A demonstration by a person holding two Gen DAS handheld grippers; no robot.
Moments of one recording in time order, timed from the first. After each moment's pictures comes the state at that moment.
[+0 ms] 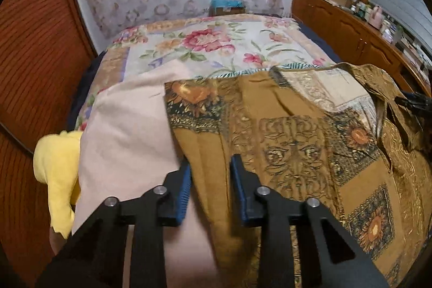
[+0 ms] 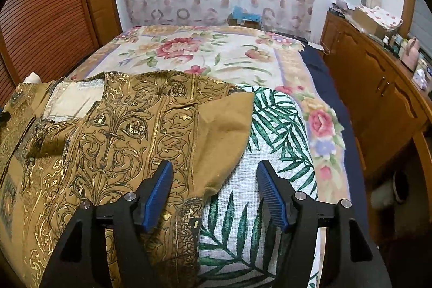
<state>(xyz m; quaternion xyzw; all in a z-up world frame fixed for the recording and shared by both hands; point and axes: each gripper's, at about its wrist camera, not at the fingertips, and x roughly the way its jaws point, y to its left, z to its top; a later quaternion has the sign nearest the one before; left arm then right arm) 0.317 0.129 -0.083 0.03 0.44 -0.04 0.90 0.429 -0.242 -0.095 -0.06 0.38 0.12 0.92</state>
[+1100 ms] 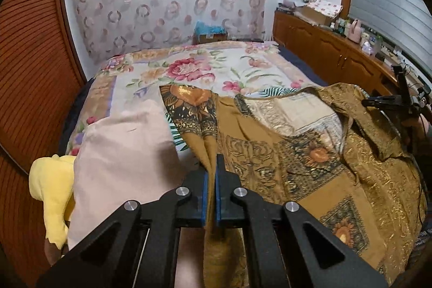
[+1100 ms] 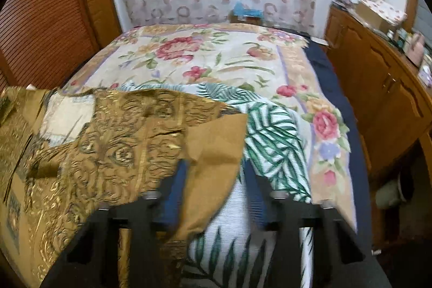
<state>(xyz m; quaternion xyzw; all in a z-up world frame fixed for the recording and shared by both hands) 0.294 0.101 -0.052 0.02 0.37 -0.08 0.93 0.455 -0.243 -0.088 -0.05 0.39 0.14 0.91</state>
